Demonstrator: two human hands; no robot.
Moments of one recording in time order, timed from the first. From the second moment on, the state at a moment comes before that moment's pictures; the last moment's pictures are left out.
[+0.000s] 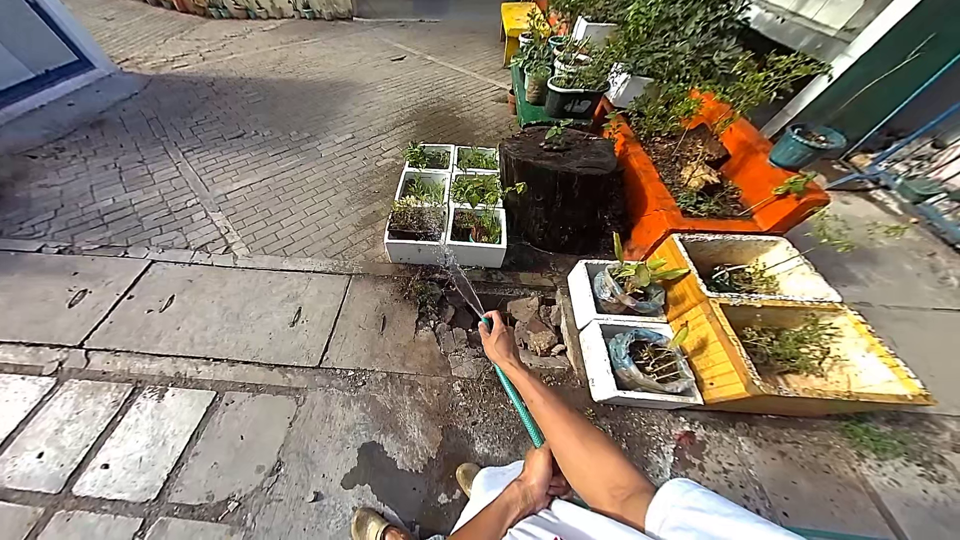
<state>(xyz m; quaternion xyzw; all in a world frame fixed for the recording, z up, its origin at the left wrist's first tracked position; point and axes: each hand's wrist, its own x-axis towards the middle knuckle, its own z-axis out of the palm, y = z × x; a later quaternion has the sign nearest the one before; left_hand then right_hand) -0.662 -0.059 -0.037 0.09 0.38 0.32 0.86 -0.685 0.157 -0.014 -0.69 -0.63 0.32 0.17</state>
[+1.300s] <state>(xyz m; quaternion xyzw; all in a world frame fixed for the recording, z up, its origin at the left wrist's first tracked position) -0.661 -0.058 -0.042 0.10 0.37 0.29 0.88 -0.654 0.162 -0.022 -0.76 -0.56 0.29 0.14</state>
